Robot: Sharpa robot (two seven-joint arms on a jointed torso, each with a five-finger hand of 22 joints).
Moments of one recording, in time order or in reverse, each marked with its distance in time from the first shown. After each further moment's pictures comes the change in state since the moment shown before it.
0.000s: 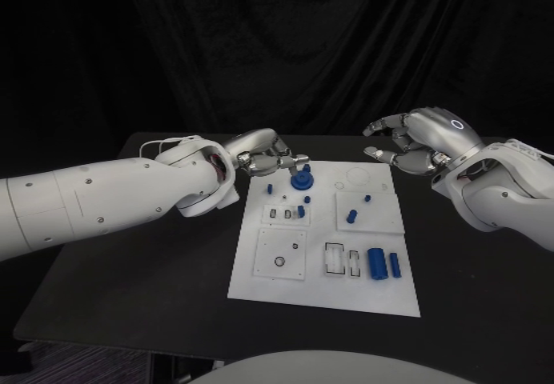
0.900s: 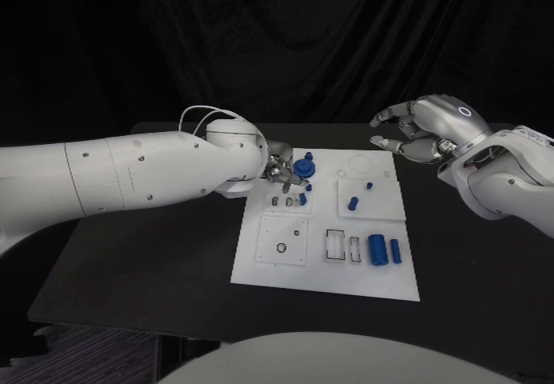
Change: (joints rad) left arm 0.020 0.160 -0.001 -0.049 -0.119 0.411 -0.557; left_hand -0.010 0.014 -0.083 -0.004 0.120 -0.114 -0.052 0.262 0.518 0.012 -0.058 0.008 0.004 0.001 -0.048 0.000 0.000 -0.015 0.023 -0.038 -0.004 0.000; right arm -0.010 0.013 0.000 -0.022 0.002 0.023 -0.005; right_hand 0.005 -0.005 0.000 0.000 0.000 0.034 -0.002 0.015 -0.007 0.000 0.000 0.000 0.001 -0.004 0.004 0.000 0.000 0.000 0.000 0.007 0.000 0.000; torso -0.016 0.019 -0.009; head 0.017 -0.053
